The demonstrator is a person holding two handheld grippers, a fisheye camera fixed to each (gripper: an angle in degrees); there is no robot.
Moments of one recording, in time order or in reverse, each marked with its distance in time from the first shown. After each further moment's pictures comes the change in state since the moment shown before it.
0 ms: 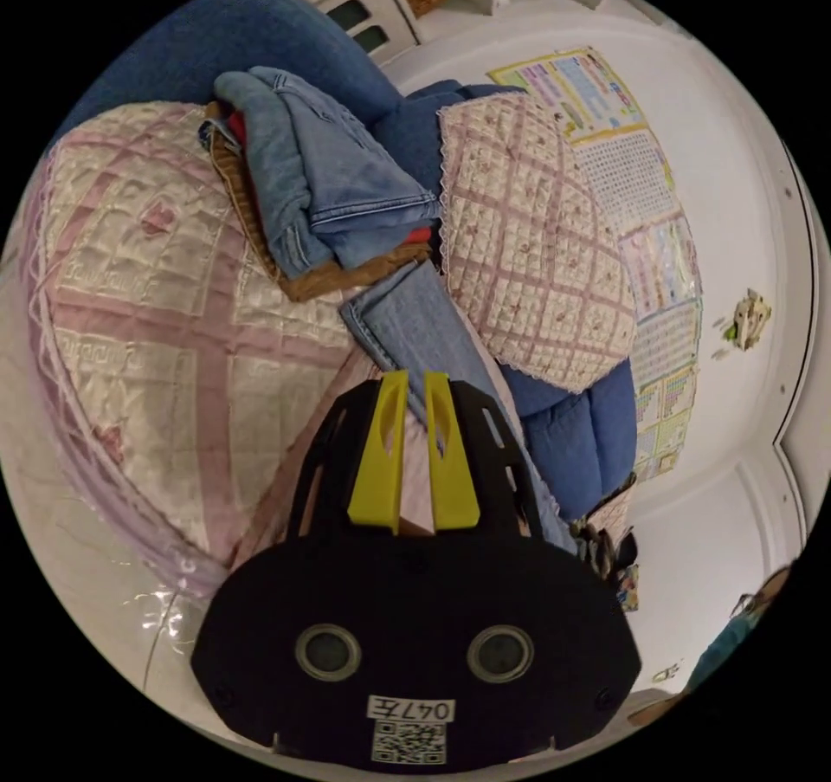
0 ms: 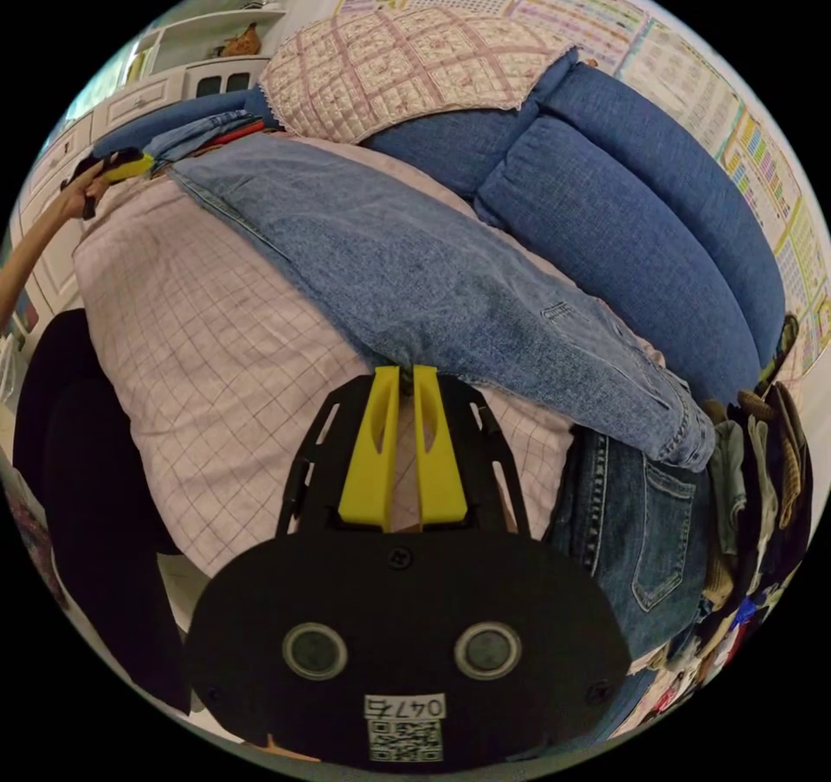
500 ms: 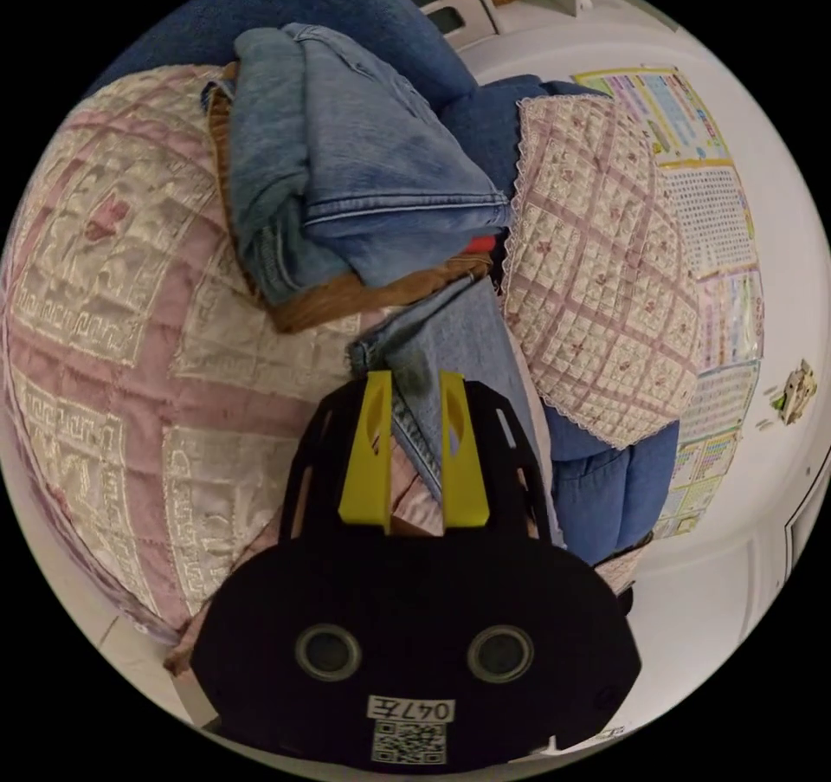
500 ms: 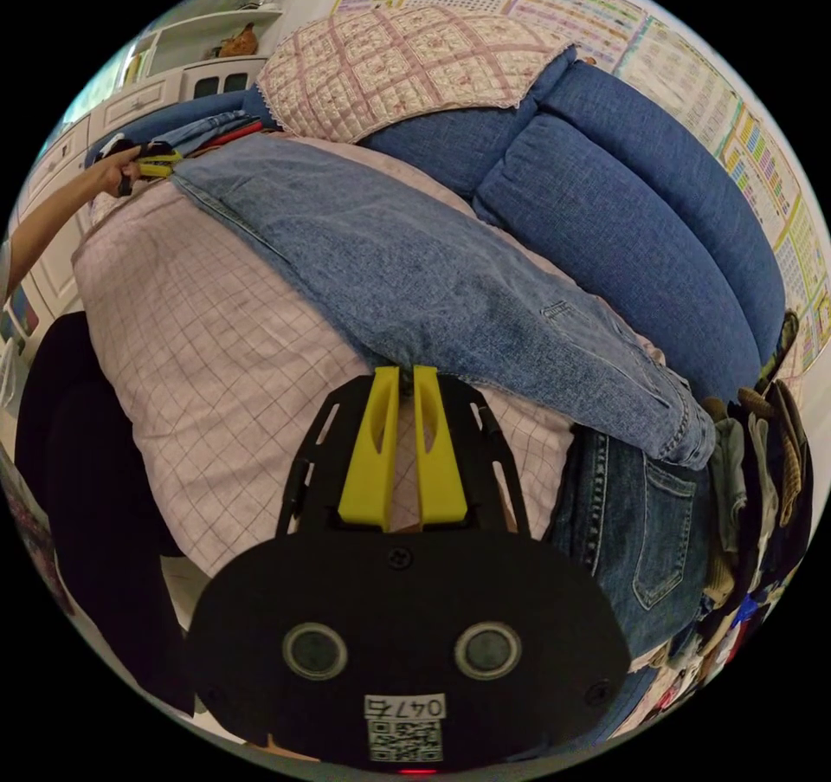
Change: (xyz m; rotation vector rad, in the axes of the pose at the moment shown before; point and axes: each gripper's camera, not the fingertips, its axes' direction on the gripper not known) left arm -0.171 -0.073 0.164 -0.035 -0.171 -0.104; right arm 0.026 -0.024 -0.062 -0.008 -0.001 0.009
